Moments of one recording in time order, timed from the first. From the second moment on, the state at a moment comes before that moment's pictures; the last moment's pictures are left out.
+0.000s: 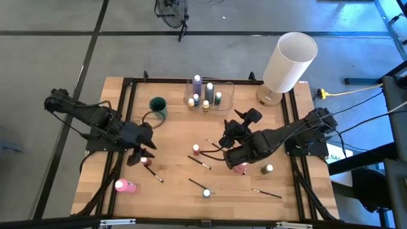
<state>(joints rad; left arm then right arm) -0.42 0.92 0.98 -0.89 -0.01 -0.59 0.40 1.75 1.61 -1.34 1.20 0.83</state>
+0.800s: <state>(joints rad) -0.58 1.31 1.01 -1.25 -0.08 -0.74 0.39 1.75 1.58 -1.32 1.17 0.83</state>
